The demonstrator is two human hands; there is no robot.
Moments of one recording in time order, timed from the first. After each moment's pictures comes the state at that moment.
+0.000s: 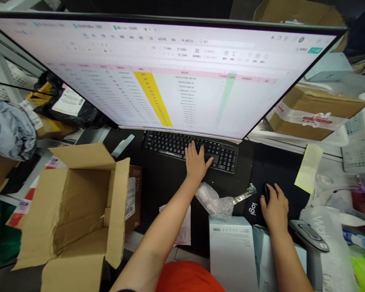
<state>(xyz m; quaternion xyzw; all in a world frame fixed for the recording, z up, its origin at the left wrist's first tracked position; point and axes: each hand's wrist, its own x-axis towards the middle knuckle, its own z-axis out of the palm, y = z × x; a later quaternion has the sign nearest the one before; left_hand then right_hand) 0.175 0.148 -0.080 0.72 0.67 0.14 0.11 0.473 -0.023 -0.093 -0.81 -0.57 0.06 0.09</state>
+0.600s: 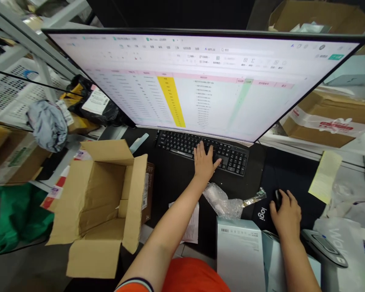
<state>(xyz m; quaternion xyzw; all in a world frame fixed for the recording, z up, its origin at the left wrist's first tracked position) 0.167 0.147 -0.076 0.72 0.67 0.14 0.11 0.473 -0.023 -0.093 -0.82 -0.56 0.06 0.10</state>
